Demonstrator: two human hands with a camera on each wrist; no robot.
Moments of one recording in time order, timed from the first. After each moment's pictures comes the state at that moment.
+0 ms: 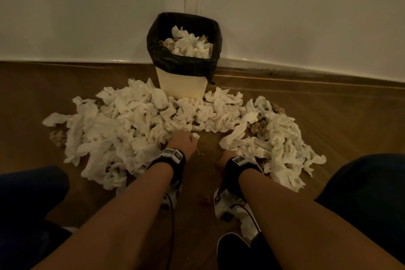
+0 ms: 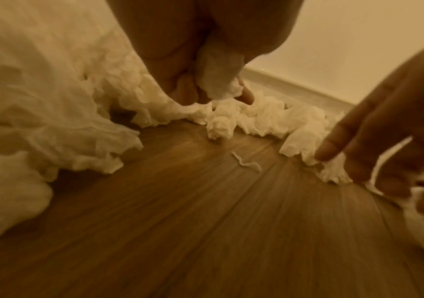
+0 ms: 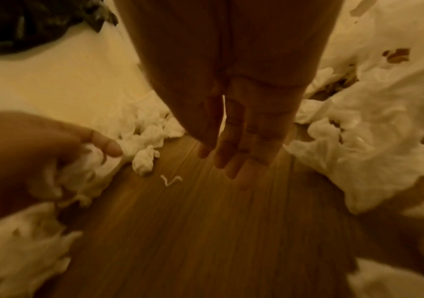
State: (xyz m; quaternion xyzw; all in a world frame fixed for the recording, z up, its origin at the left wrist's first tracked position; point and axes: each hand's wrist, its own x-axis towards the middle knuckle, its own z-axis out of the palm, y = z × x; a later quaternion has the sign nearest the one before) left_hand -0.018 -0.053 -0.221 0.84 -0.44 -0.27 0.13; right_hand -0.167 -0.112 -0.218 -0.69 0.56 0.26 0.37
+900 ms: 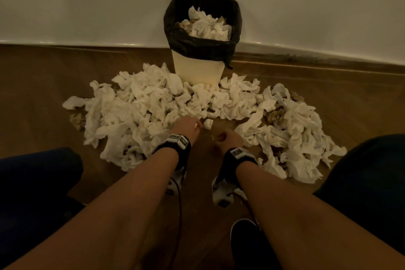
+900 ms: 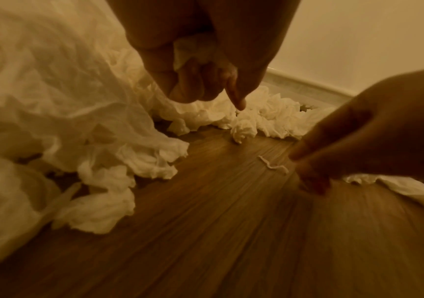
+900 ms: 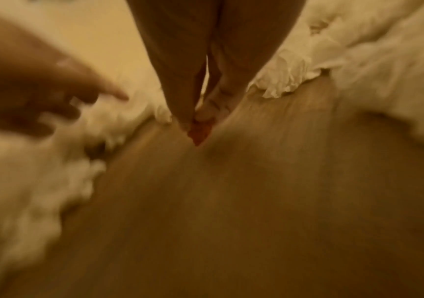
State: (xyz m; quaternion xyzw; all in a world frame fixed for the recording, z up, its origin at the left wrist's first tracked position) left_hand 0.006 -0.030 -0.225 0.84 -0.47 -0.24 0.13; right_hand -0.131 -0.093 -0.227 -0.75 0.55 0.06 0.35
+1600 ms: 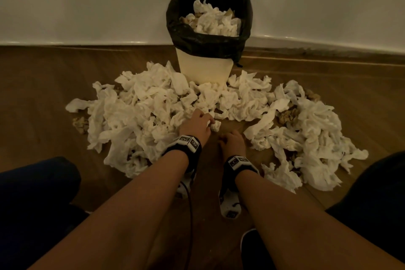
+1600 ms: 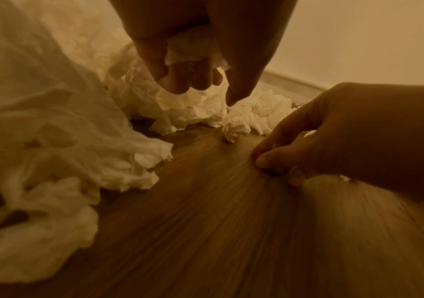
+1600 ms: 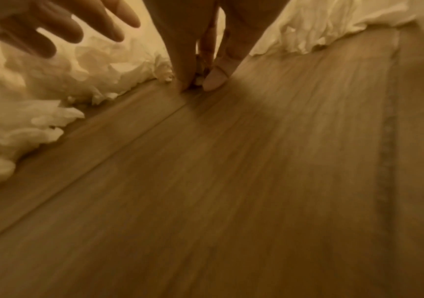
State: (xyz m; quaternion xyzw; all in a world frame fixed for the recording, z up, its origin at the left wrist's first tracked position) left_hand 0.003 -0.041 -0.224 0.83 -0.50 -0.21 0.13; right_hand -0.120 -0.089 -0.263 -0.80 0.52 0.00 0.29
